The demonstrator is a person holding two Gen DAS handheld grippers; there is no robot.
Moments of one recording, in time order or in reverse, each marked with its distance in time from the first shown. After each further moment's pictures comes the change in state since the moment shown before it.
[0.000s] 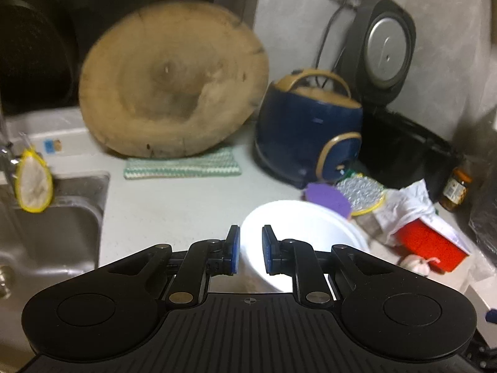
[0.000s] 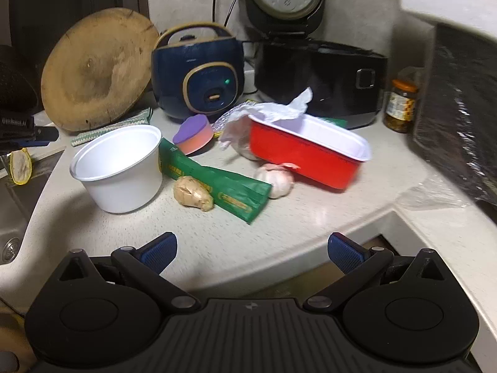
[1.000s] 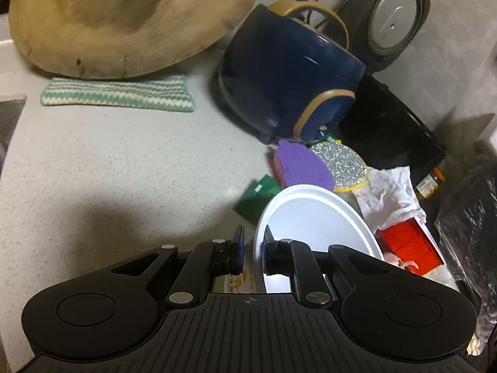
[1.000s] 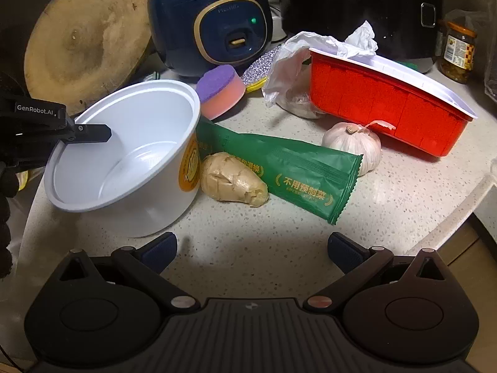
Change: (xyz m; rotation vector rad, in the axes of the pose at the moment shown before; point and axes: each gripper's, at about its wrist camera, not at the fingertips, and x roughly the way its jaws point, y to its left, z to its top) left arm 0.095 0.016 -0.002 -0.145 0.230 -0.241; right arm 0.102 0.037 0.006 0.083 0.157 0.104
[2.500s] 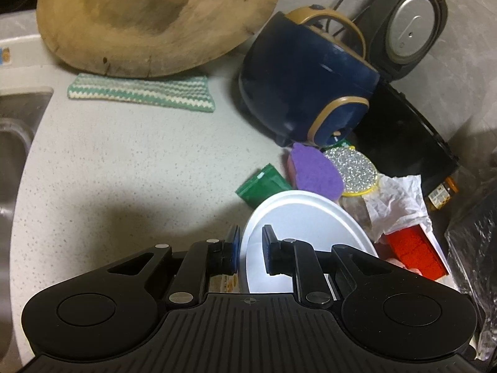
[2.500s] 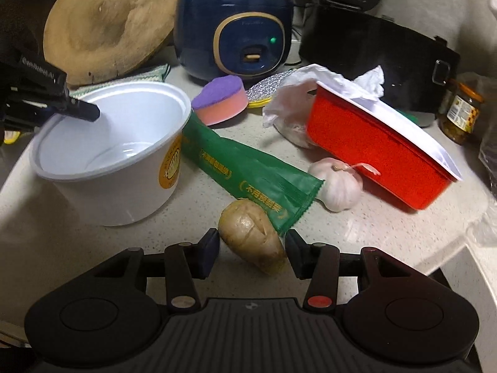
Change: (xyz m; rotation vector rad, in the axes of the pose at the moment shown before) left arm -0.016 -0.005 -0.003 -0.039 -0.019 0.069; right arm -0.014 0.000 -0.002 -0.186 -0.073 -0.076
